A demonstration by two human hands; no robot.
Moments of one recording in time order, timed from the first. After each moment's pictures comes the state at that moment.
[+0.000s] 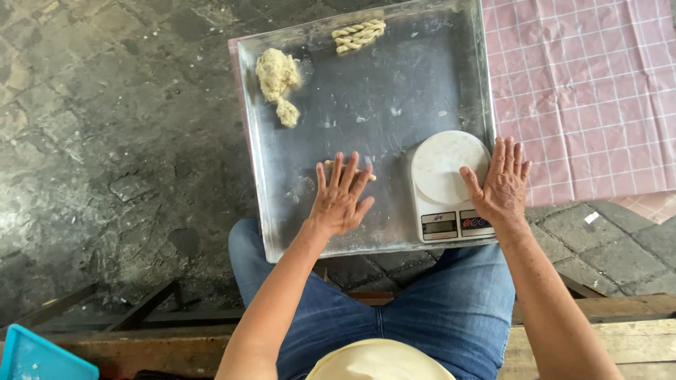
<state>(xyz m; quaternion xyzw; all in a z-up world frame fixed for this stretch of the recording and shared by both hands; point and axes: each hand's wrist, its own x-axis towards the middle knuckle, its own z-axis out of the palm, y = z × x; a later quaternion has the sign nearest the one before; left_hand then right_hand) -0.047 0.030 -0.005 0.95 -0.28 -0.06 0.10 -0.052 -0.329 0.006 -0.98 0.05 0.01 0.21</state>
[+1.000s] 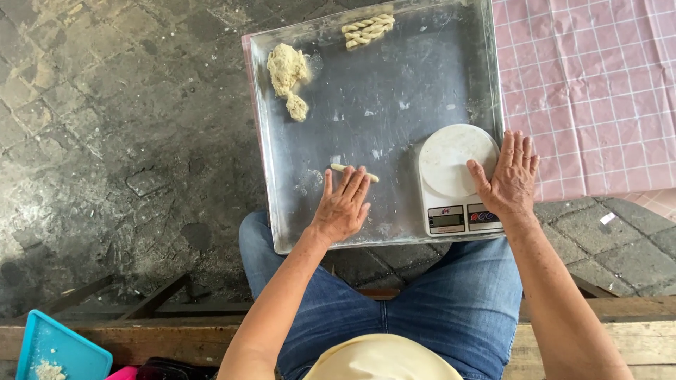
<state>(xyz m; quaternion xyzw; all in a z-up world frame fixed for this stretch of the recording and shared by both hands) -0.082 0.038 0.001 0.95 -0.30 0.07 0.09 -0.052 -0.328 0.013 -0.98 0.05 0.01 0.21</state>
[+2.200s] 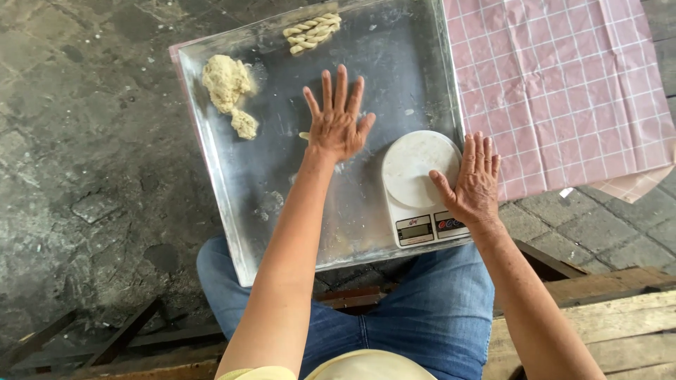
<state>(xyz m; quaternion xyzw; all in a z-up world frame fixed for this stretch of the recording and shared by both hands) 0.120 -0.061 -0.013 0.97 -0.22 -0.09 0.09 -0.048 -0.325 0.021 -0.97 0.07 0.03 0.25</state>
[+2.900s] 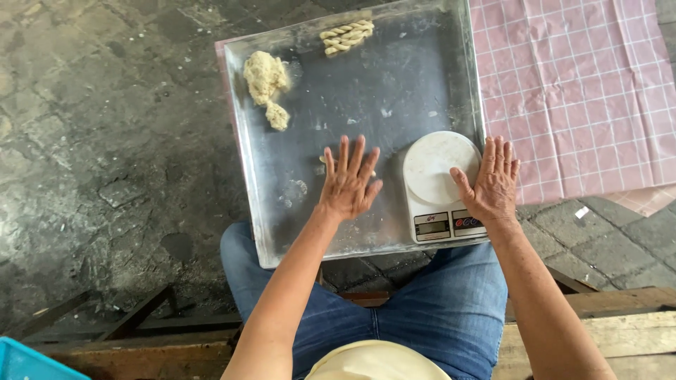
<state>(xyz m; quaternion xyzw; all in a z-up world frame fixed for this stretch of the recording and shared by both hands) -0.014 -0.009 -0.030 0.95 -0.29 0.11 0.08 -0.052 -0.332 0.001 -0.98 0.05 0.00 0.20</state>
